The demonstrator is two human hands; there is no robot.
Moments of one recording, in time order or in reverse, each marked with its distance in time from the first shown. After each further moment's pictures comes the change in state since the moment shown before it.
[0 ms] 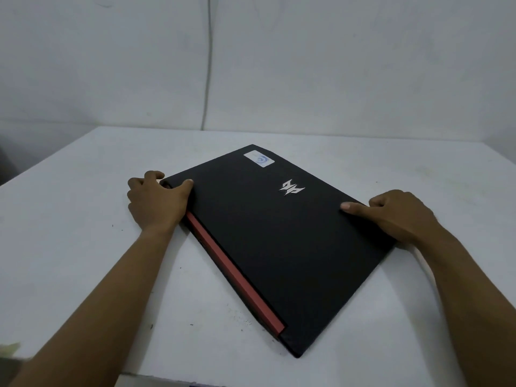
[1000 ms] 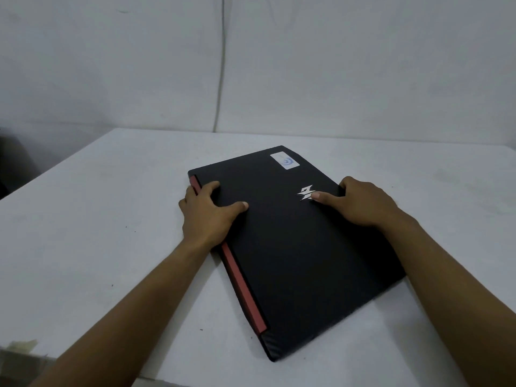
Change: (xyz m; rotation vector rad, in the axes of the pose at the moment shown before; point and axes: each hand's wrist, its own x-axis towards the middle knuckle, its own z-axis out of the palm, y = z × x) left_hand -0.052 0.023 0.009 -0.119 -0.338 0.121; right_hand 0.031 -0.063 0.028 -0.059 -0.051 -0.153
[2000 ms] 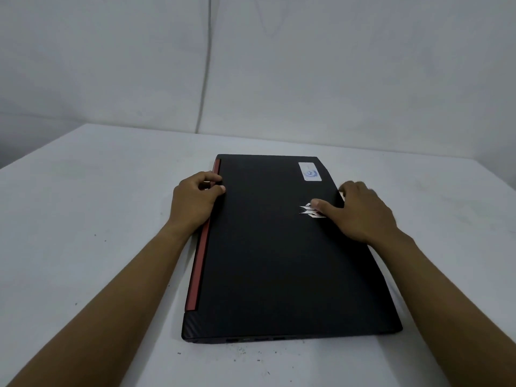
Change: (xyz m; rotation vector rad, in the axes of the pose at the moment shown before) left_hand 0.060 -0.003 0.018 -0.237 -0.021 0.138; right_hand -0.007 0.014 -0.002 -0.087 0.143 0.042
